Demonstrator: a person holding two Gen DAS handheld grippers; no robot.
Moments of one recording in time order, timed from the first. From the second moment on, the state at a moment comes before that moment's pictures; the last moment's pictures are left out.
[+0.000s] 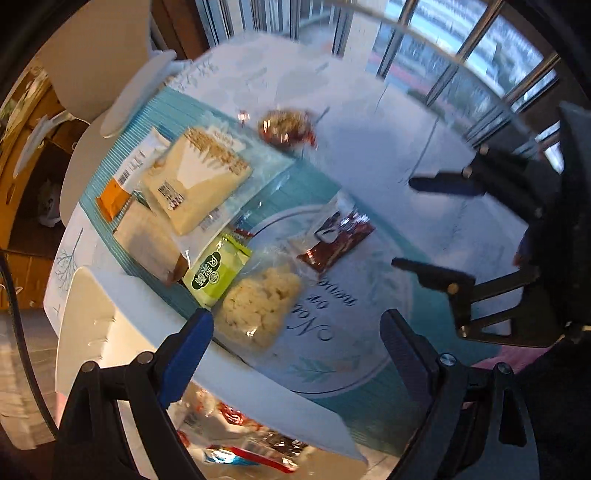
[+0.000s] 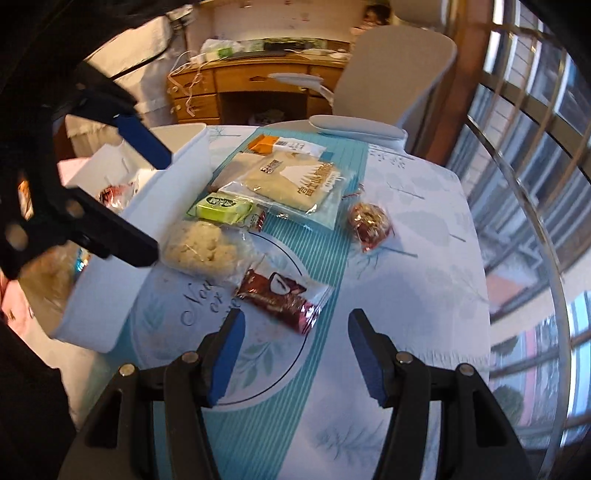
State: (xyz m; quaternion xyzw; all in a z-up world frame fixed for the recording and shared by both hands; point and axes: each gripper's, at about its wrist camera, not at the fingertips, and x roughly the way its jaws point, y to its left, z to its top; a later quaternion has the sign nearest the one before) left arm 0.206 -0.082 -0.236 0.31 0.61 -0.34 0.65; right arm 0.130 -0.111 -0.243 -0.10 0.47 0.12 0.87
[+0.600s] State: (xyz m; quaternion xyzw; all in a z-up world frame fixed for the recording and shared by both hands) left arm 0.235 -0.096 -0.316 0.36 0.67 -0.25 0.60; right arm 0.151 -0.092 -0.295 -0.20 0.43 0.22 0.85
